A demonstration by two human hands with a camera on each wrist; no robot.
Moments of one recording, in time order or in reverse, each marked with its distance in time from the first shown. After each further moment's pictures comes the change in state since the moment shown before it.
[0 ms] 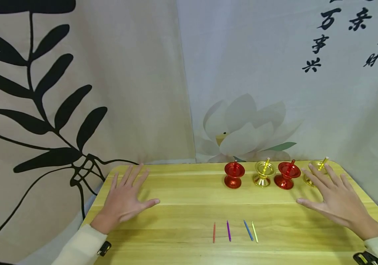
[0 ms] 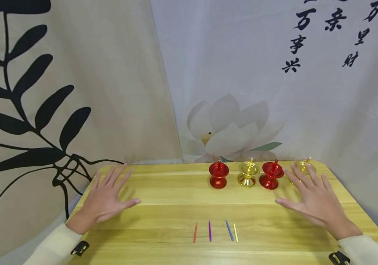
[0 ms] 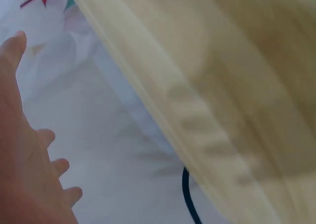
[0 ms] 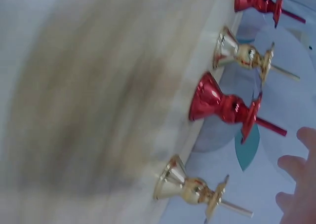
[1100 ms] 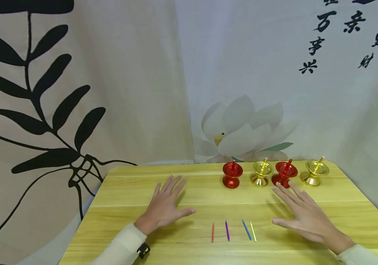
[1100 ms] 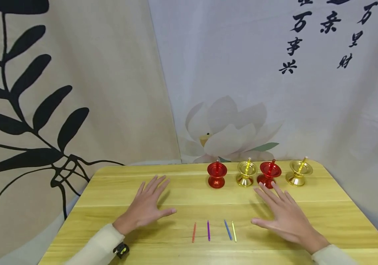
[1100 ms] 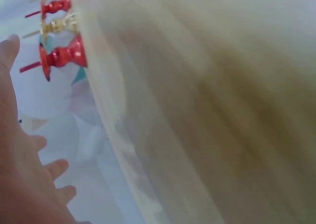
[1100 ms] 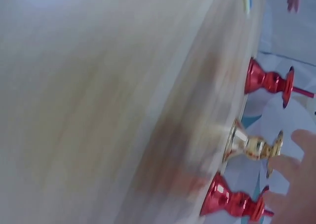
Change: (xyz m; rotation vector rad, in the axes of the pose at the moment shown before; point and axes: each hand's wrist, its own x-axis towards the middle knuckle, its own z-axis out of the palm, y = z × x) left_hand 0.030 0.091 0.068 -0.236 -0.103 0.115; right_hand -0.015 -0.072 0.036 0.223 -0.088 -0.059
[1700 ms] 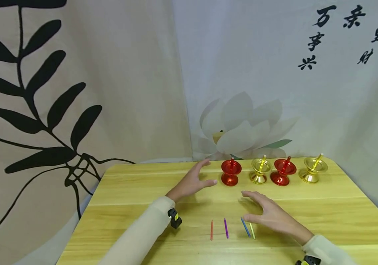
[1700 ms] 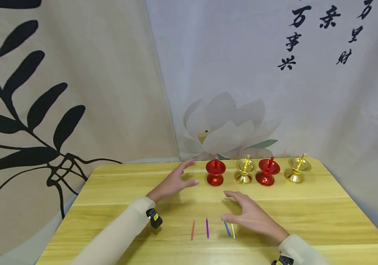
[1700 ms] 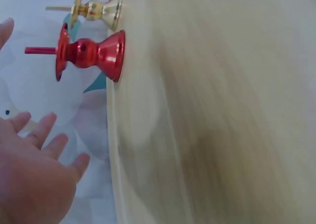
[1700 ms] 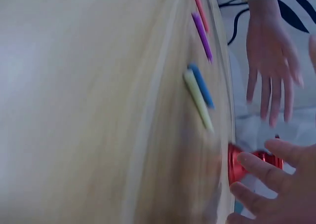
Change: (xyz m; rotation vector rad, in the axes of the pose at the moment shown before) left_hand 0.102 0.040 0.018 -0.693 -0.077 0.012; right_hand 0.045 -0.060 0.032 0.542 -0.165 0.080
